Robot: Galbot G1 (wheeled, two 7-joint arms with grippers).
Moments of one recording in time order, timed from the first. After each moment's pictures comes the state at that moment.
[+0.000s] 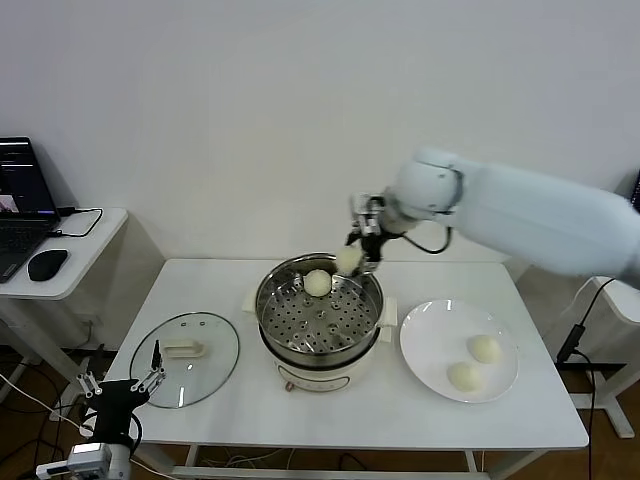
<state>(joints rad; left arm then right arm) 1.71 -1.20 -0.68 -2.16 -0.18 0.01 -0.31 0.61 1.09 -1.23 1.41 0.53 -0.60 -0.81</state>
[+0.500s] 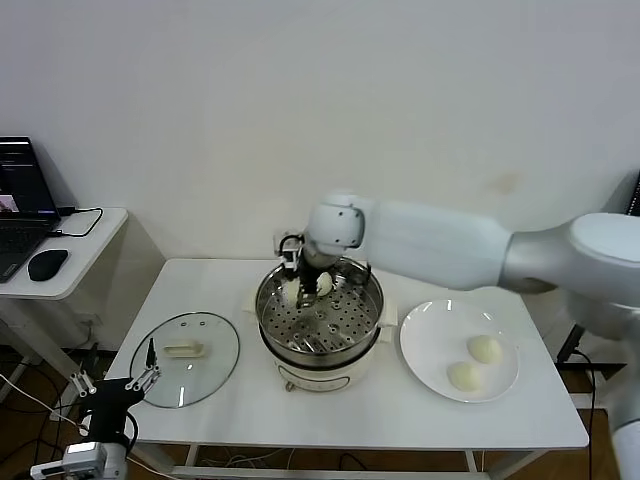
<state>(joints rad) 1.71 -1.21 -0.69 -2.16 -0.18 0.00 -0.31 0.47 1.32 -1.26 1.26 0.56 -0.67 -0.73</state>
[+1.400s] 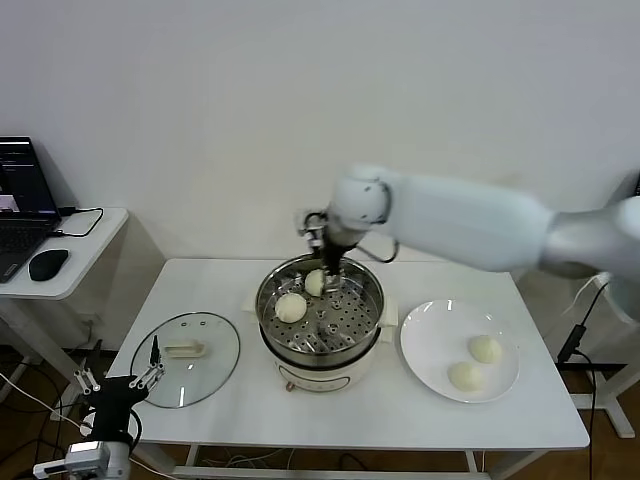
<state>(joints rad) 1.71 -1.21 -0.67 -2.17 -0.18 0.00 -0.31 0.67 1.01 -1.29 1.45 0.42 -0.53 -0.98</state>
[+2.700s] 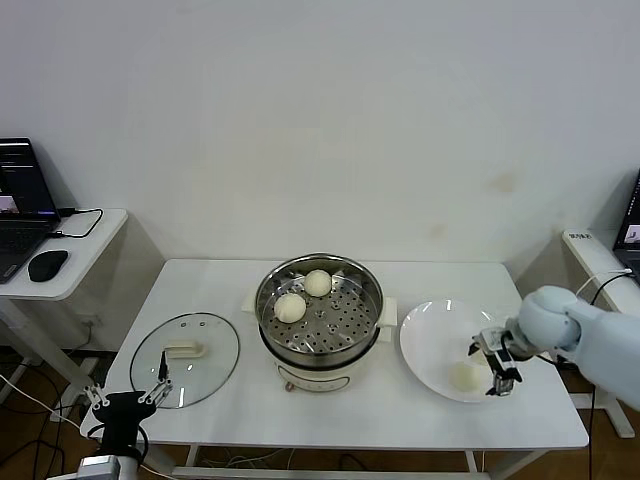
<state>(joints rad) 1.75 -1.24 -0.66 -2.16 -0.14 0.00 -0.31 -0.10 0.45 -0.84 1.55 -0.12 -0.27 -1.03</state>
